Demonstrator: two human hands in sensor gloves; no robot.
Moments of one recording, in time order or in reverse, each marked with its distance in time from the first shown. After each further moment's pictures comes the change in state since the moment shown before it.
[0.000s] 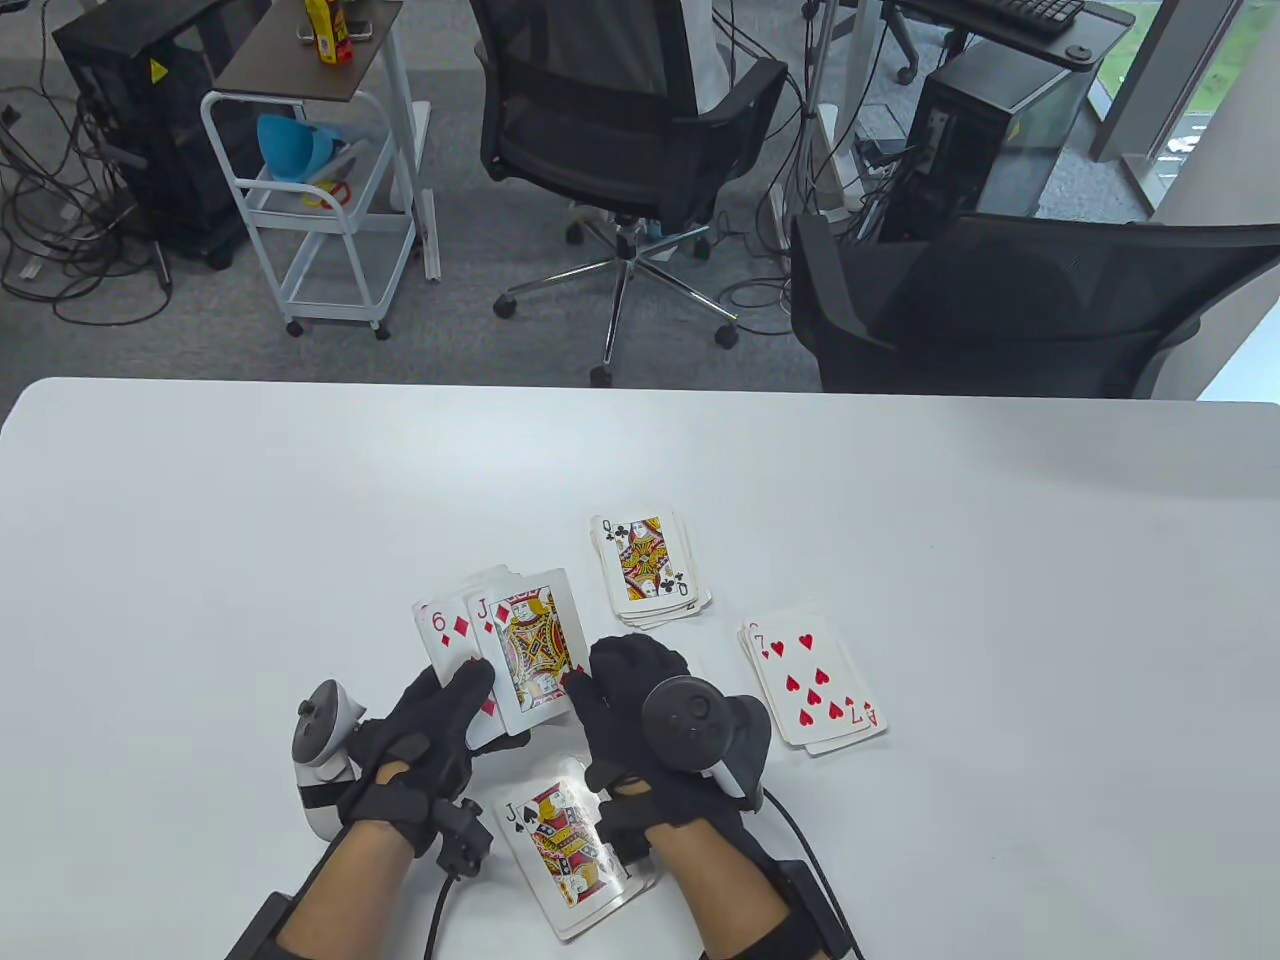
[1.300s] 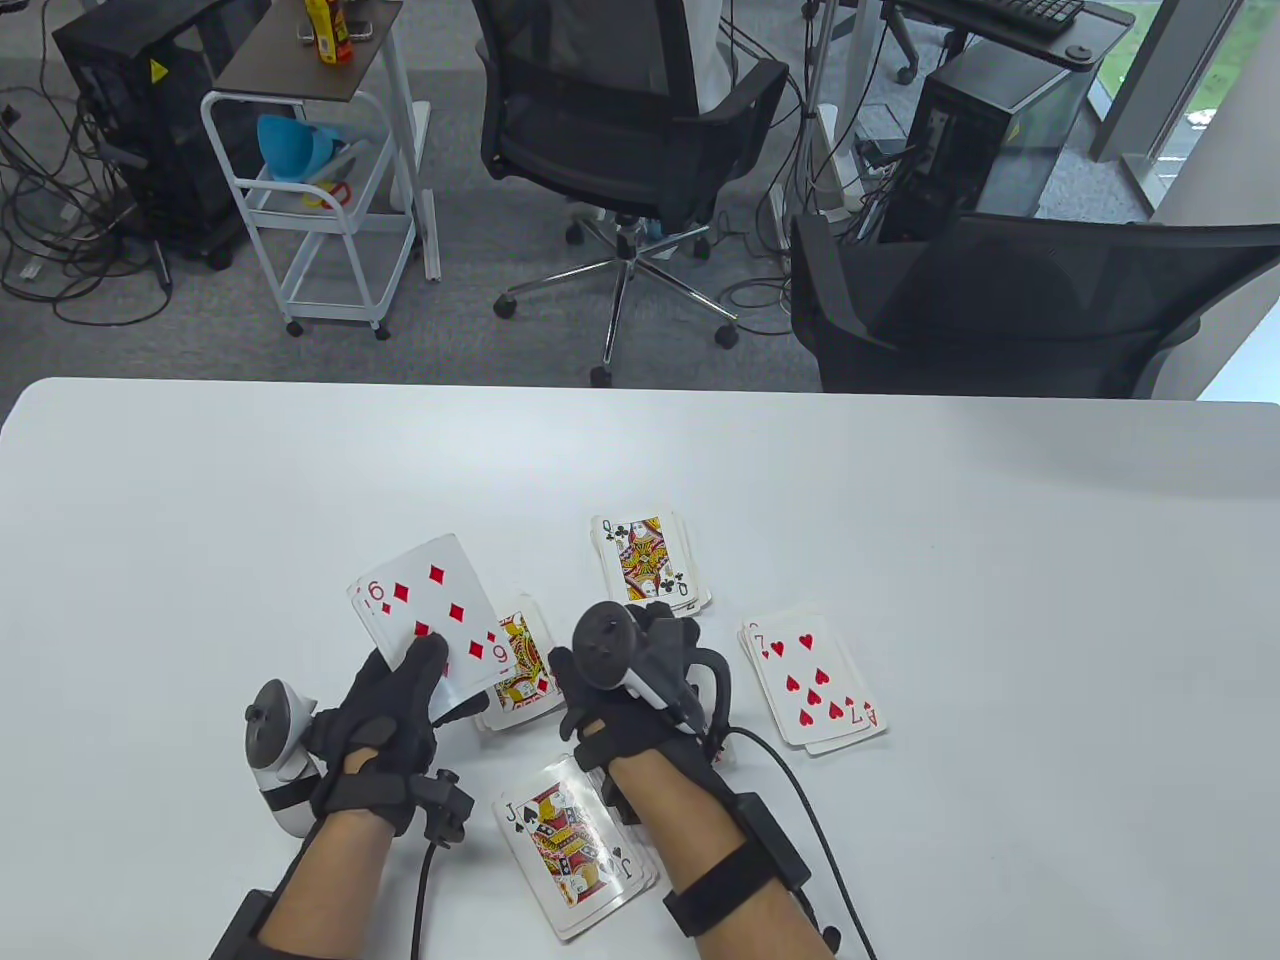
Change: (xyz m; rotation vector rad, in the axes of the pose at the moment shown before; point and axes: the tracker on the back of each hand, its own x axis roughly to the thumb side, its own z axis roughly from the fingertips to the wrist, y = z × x) left_hand 0.018 0.014 0.002 0.112 -0.114 -0.021; right_hand 0.010 0.008 -0.038 0.144 0.131 0.301
